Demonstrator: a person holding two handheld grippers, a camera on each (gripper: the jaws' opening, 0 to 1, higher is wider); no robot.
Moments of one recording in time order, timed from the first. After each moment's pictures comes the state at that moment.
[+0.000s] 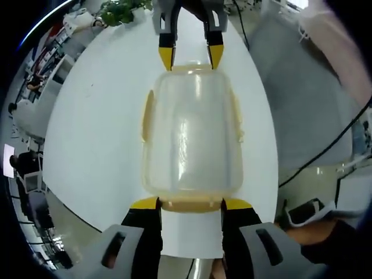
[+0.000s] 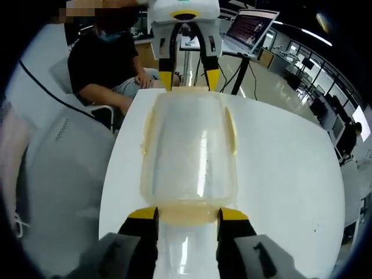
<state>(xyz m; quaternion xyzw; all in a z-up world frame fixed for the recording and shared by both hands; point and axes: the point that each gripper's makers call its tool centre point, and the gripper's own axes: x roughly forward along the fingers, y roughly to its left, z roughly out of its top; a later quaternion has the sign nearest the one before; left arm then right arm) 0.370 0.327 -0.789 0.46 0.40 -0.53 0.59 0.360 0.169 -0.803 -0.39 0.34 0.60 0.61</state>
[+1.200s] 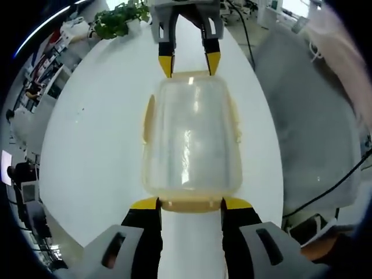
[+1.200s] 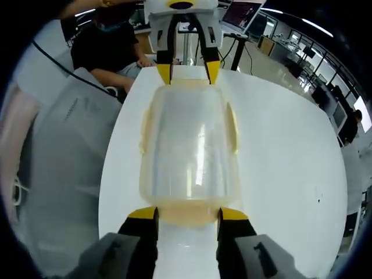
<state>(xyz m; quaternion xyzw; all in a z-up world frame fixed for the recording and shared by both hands) 0.375 0.241 -0.802 0.44 0.37 -0.56 0.60 0.363 0.083 -0.816 -0.40 0.38 0.58 0.59</state>
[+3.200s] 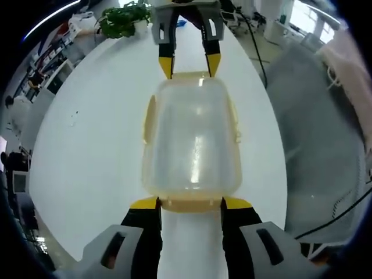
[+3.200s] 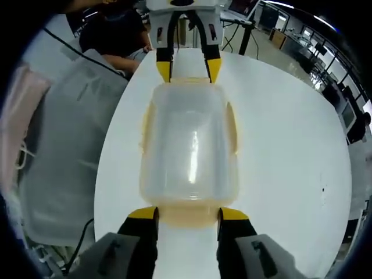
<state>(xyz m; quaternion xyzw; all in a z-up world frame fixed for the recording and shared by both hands) 0.379 0.192 -0.822 0.39 0.38 -0.57 0.62 0.377 0.033 -0.825 -0.42 0.41 0.59 0.55</state>
